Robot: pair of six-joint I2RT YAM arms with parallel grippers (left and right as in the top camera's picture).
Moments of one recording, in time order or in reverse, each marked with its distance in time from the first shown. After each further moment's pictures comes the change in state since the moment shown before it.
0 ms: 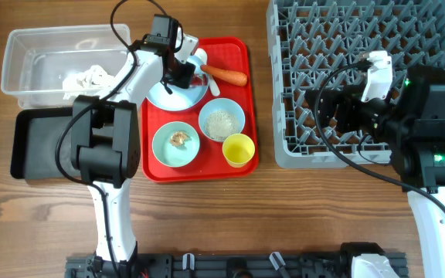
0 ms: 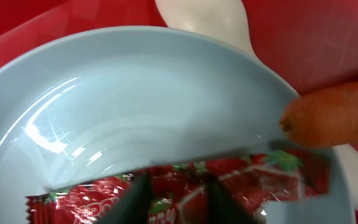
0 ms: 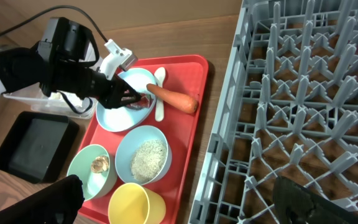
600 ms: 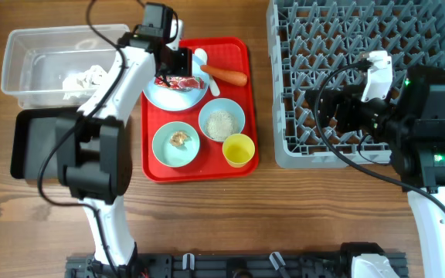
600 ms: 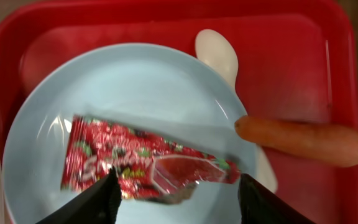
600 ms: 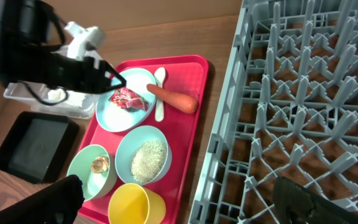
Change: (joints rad) left arm 0.000 -0.157 0.002 -0.091 -0.035 -0.412; right arm 0.000 0.000 0.000 0.001 0.000 0.000
